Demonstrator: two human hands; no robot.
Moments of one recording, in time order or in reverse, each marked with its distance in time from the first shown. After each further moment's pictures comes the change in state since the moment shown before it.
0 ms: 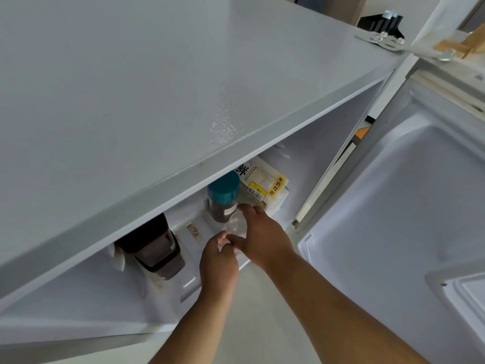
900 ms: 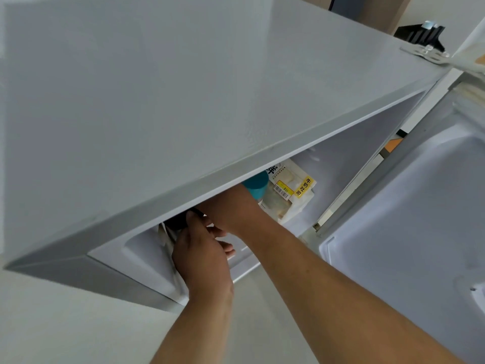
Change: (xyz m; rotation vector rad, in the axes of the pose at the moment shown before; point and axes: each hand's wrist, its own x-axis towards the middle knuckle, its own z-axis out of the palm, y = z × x) left_hand -0.066 0.086 -0.055 -0.481 0.414 0.056; right_hand 0.029 -0.150 -0.049 0.380 -0.360 -0.024
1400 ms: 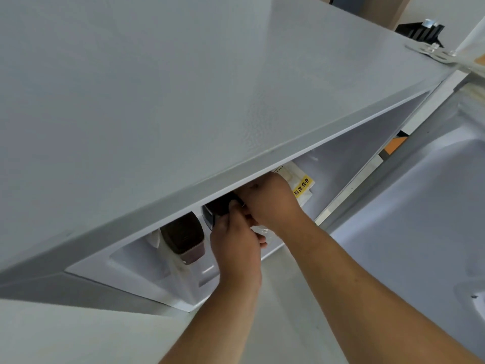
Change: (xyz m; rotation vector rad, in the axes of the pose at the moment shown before) left_hand -0.018 -0.012 0.048 0.071 -0.211 -0.078; right_hand -0.028 0.035 -0.048 0.090 0.294 0.072
